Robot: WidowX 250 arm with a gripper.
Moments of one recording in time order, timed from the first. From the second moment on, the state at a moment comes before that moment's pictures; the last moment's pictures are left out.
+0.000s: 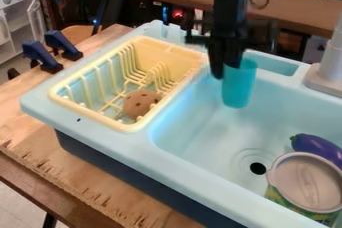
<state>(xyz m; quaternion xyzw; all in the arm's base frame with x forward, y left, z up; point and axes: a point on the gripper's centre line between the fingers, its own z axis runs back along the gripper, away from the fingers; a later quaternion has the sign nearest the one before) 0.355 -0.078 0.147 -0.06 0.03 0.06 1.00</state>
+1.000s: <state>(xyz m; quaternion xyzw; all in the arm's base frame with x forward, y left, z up) 0.346 -0.090 0.122 -0.04 0.06 0.06 1.00</state>
